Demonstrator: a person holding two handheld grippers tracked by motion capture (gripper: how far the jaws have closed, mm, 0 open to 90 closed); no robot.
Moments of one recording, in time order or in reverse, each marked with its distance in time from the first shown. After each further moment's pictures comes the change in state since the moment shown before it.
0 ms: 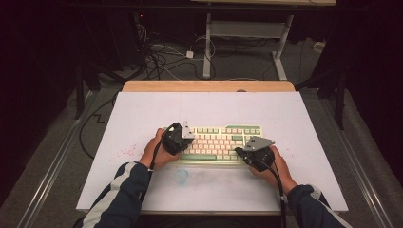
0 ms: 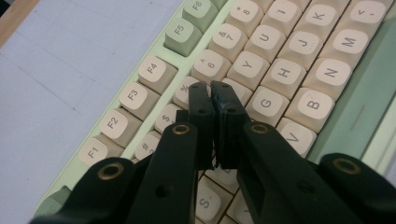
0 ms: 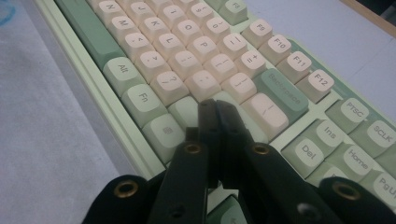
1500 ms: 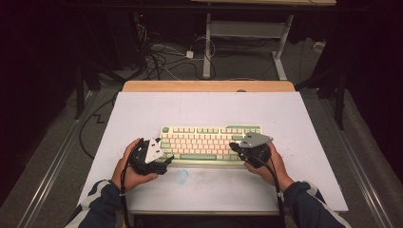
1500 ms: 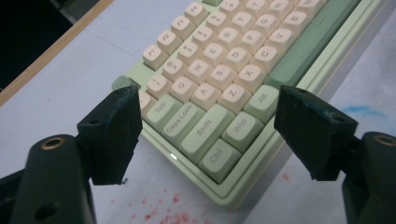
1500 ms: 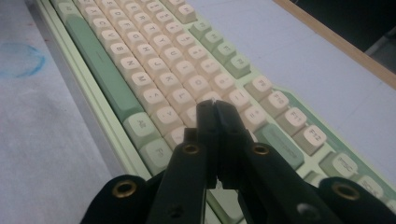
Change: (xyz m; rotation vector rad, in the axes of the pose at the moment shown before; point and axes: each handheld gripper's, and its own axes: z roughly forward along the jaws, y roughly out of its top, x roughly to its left) left arm 0.017 -0.043 -0.090 -0.198 0.066 -0.003; right arm 0.006 0.026 -0.006 -0.077 0.004 -0.025
